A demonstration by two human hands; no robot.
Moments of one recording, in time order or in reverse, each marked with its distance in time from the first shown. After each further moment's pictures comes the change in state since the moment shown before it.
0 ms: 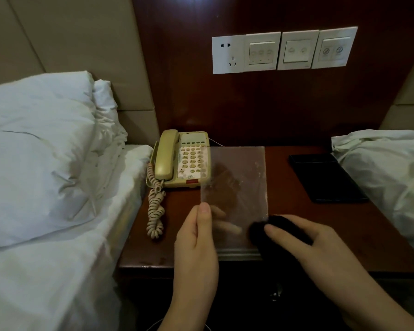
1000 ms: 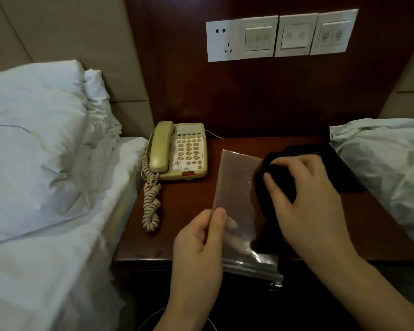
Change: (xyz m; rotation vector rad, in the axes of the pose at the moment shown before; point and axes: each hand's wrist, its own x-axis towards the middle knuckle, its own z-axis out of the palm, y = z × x) left_hand -0.009 -0.014 0.000 0.003 -0.137 0.060; right_hand 0.034 -0.005 0.006 -0.650 0.497 -0.548
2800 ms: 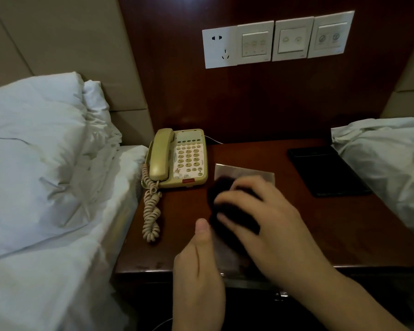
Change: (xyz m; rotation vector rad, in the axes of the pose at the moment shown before) left_hand -0.007 -0.003 0.006 -0.013 0.173 -0.061; right_hand -0.012 -0.015 0.021 0.074 -0.241 -0.329
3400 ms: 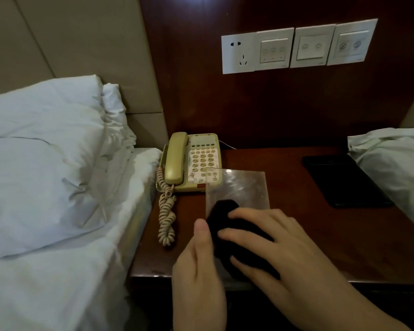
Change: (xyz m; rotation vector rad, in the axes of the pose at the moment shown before) left_hand 0.009 0.010 -0.020 -0.092 0.144 -0.134; right_hand -0.013 -0.009 0.001 -0.150 -0.211 -0.165
